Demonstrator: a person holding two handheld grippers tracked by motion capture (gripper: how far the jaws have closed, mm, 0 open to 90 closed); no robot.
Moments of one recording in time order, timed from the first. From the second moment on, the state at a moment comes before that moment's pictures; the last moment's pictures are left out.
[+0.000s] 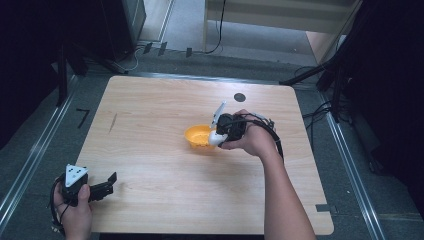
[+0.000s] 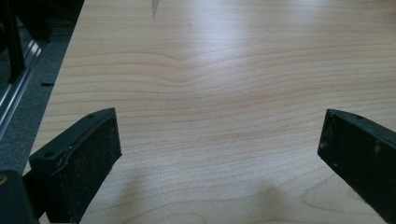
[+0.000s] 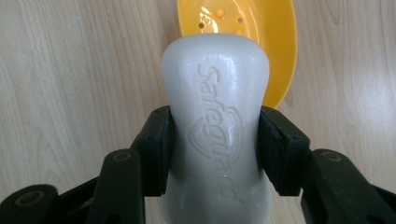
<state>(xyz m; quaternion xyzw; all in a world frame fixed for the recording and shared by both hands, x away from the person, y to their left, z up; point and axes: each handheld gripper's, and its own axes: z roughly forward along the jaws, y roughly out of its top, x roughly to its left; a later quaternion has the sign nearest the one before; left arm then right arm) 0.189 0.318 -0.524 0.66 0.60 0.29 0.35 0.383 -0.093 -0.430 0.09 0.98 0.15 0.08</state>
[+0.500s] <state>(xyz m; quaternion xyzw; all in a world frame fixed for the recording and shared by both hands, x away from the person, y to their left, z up) 0.189 0.319 -0.524 0.66 0.60 0.29 0.35 0.400 -0.056 -0.423 0.05 0.98 0.15 0.09</state>
